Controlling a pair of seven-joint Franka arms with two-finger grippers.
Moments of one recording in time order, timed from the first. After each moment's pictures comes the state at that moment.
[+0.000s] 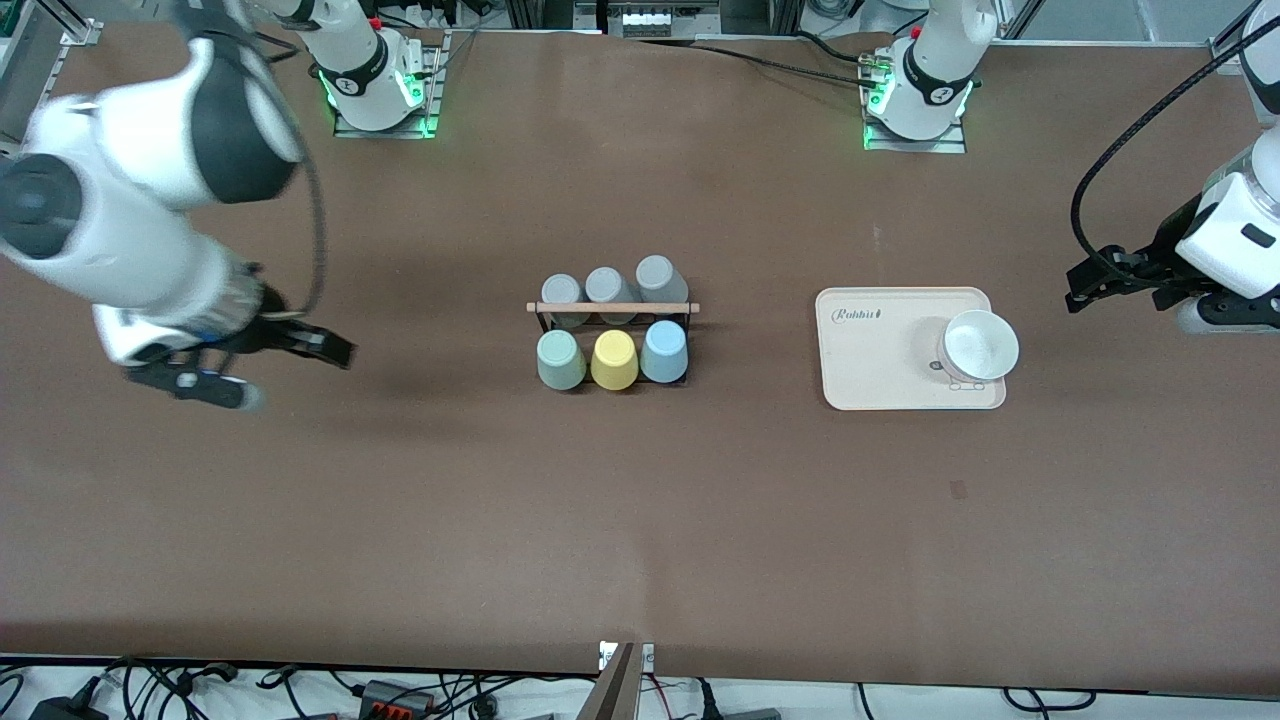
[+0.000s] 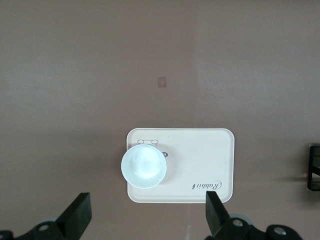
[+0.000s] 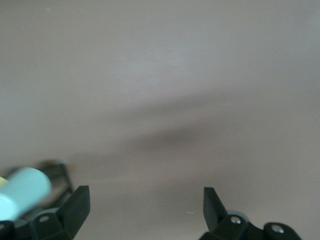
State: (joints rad) left arm 0.01 0.06 -0.04 -1.61 0.01 1.71 -0.07; right arm 0.16 0.26 -0.04 -1.53 0.03 1.74 0.31
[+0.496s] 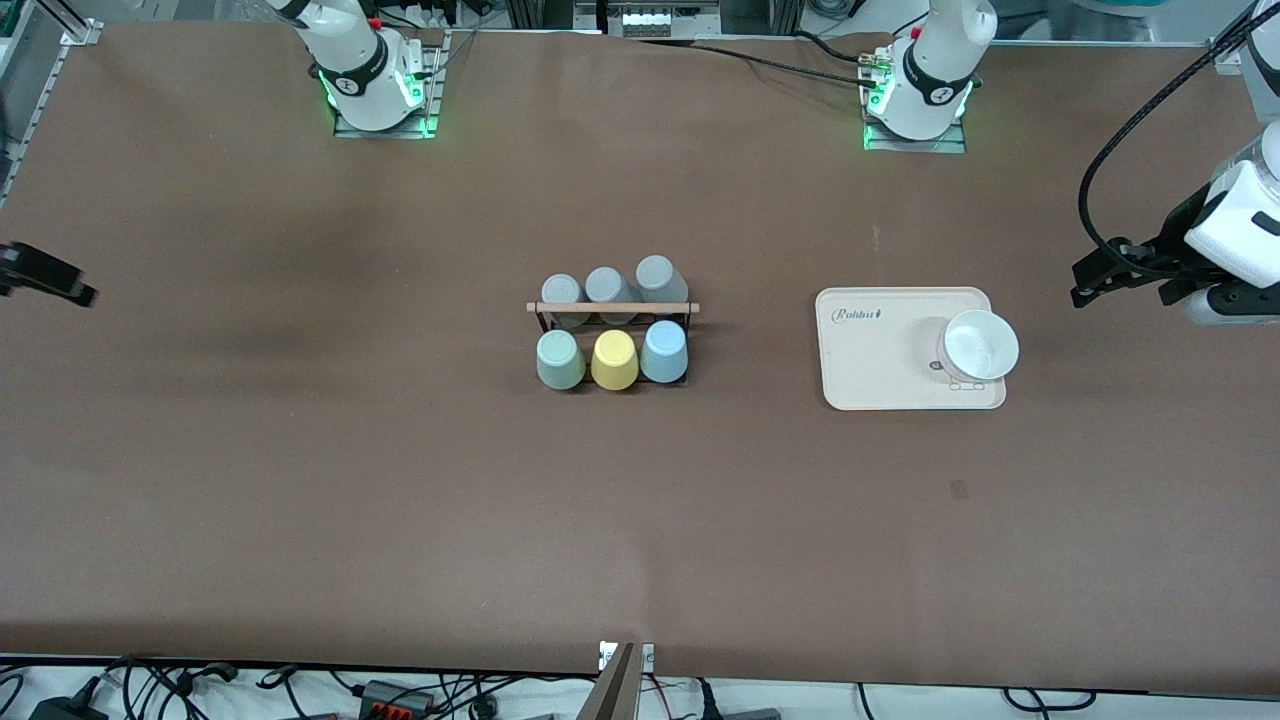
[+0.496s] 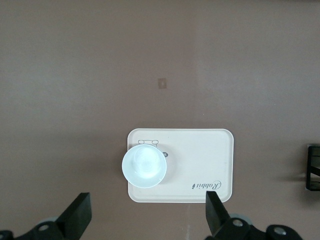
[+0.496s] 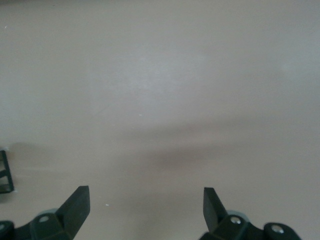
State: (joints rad) left arm 0.01 0.05 -0.04 -1.61 0.01 1.71 -0.07; right arm -0.17 0.10 -0.04 -1.53 0.02 1.66 -0.09
